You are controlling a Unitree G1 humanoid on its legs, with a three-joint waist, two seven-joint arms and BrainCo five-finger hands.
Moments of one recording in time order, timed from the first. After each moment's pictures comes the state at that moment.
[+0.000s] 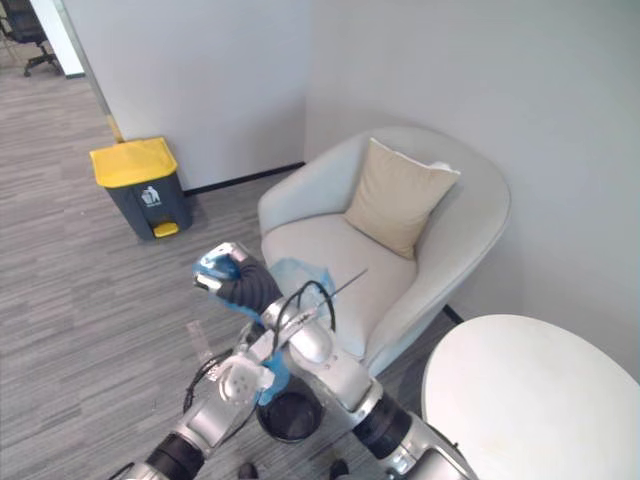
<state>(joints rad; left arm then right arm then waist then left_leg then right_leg) -0.13 0.10 -0.46 0.36 0.39 0.01 0.35 -0.37 -0.12 0.69 -0.13 0.42 -0.09 -0.02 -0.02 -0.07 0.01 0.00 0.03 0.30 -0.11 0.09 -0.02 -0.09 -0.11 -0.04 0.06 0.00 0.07</state>
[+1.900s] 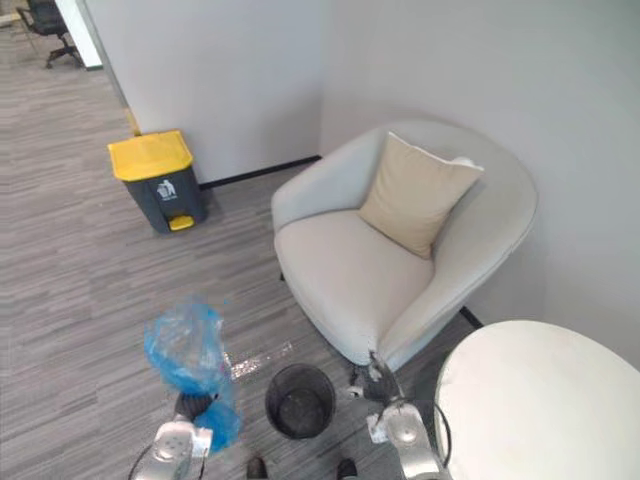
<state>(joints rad) 0.14 0.12 0.00 0.68 0.09 -0.03 0.19 0.06 -0.10 -0.01 0.72 -0.13 -0.05 -0.06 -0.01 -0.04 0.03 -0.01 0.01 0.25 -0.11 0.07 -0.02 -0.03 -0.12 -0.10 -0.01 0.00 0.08</state>
